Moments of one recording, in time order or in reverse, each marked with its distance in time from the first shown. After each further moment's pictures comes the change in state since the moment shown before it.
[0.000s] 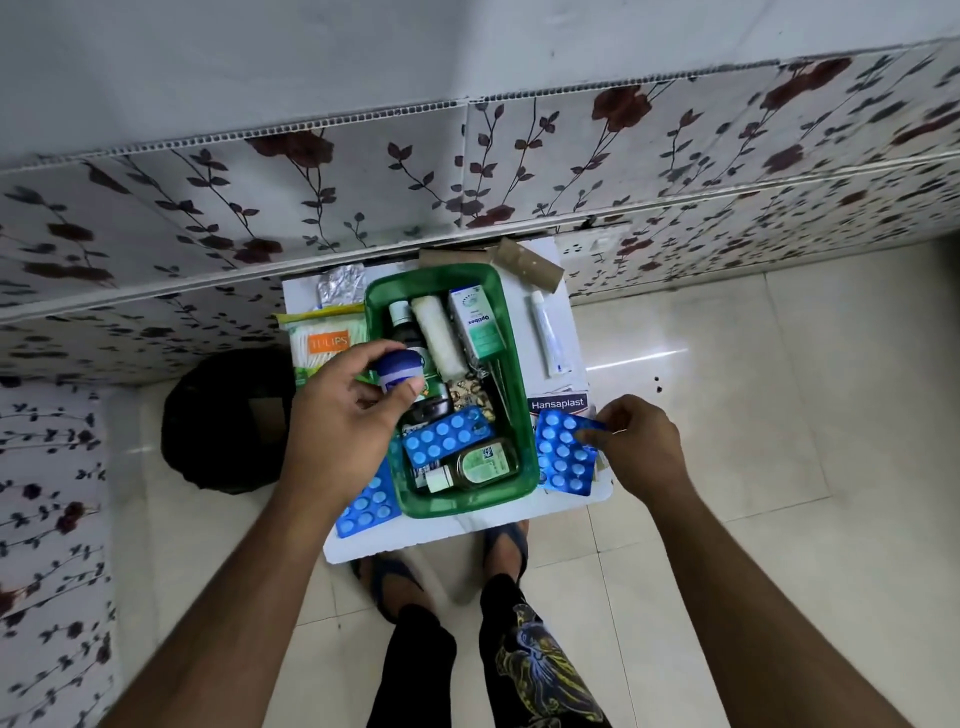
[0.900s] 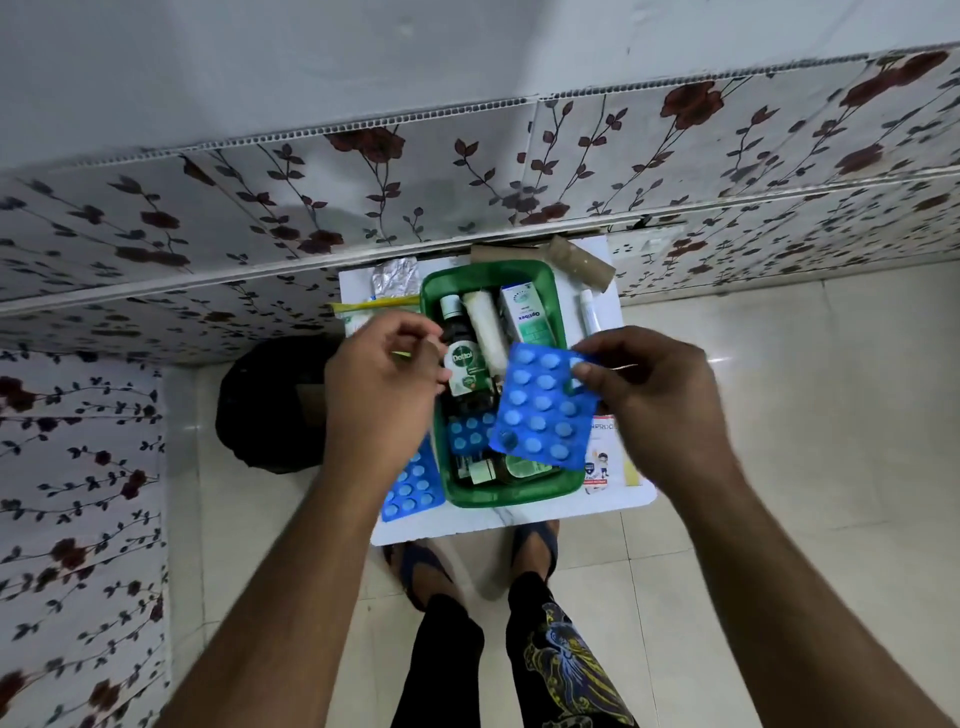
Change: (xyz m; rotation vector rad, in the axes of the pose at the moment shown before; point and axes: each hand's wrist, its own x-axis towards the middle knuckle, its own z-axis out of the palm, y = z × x) left_hand 0.004 0.022 -0.007 -0.096 0.155 -0.019; right_hand -0.068 -0.110 -0.013 0.344 -0.074 -0.389
